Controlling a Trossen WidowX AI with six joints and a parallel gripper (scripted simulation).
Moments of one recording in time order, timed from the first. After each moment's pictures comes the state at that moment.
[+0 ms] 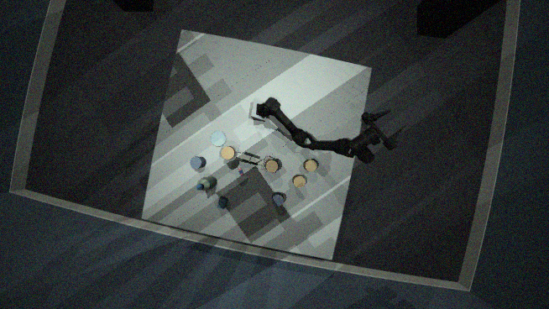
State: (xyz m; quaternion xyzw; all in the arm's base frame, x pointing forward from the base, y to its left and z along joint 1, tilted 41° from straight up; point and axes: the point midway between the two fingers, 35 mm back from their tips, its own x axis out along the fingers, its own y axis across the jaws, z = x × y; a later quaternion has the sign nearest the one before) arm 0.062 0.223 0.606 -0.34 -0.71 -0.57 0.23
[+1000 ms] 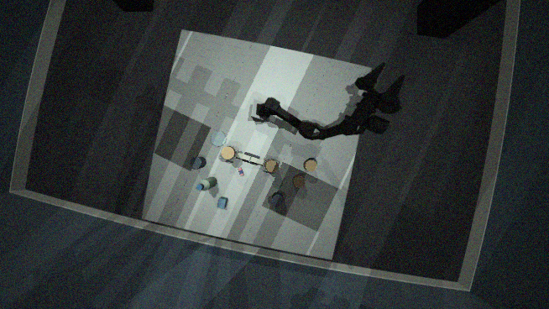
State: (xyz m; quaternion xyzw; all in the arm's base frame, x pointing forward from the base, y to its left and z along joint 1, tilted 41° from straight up) arm -0.046 0.042 0.613 -0.17 -0.48 -0.79 0.35
